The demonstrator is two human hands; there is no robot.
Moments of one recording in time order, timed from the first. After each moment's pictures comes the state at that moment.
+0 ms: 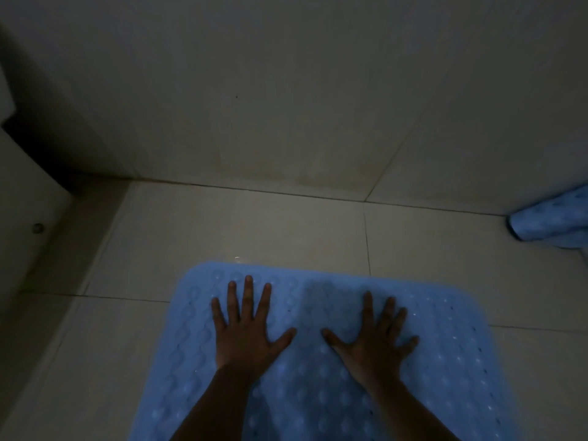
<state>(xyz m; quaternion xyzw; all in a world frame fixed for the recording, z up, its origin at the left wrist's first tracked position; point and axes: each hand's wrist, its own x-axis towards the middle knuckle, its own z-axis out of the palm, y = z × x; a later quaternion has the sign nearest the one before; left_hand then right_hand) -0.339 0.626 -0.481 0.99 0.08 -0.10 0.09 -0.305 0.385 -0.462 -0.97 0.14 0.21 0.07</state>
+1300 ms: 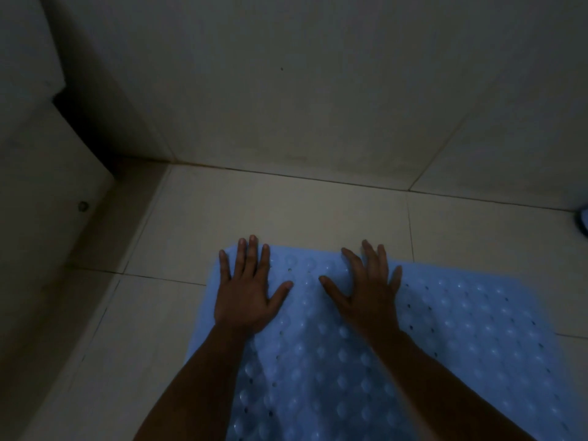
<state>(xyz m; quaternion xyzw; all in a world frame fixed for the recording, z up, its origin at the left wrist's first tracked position) -0.301 0.703 -0.491 1.00 0.05 -0.03 0.06 -0.248 0.464 -0.451 -0.98 -0.08 0.05 0.18</state>
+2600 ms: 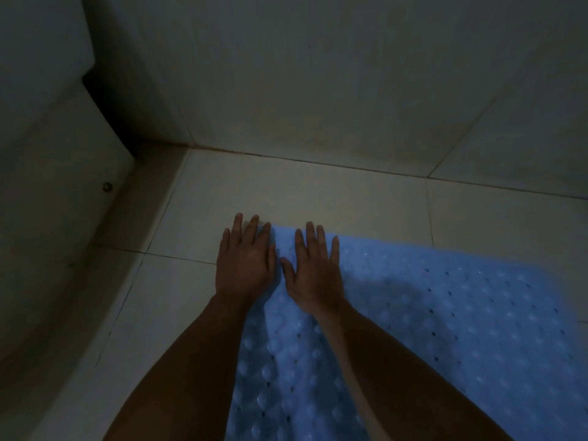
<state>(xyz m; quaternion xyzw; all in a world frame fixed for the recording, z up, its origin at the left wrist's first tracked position) -0.299 0.740 -0.457 0.99 0.09 0.04 0.11 -0.263 0.584 -0.489 -0.97 -0.22 0.05 0.09</state>
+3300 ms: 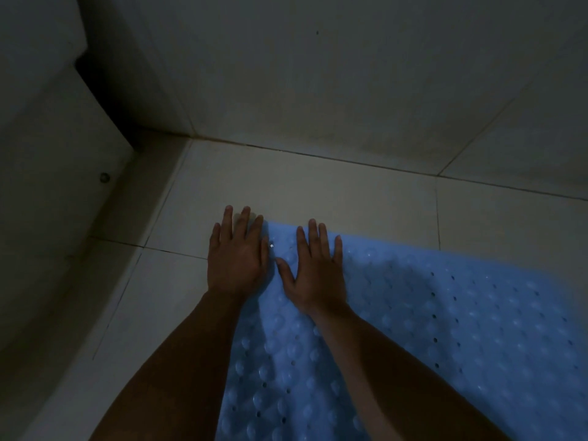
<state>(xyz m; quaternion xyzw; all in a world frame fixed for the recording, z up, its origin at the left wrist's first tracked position) -0.298 0.751 -0.457 0.99 0.13 0.03 0.09 -0.265 0.582 -0.487 -0.97 -0.22 0.05 0.12</state>
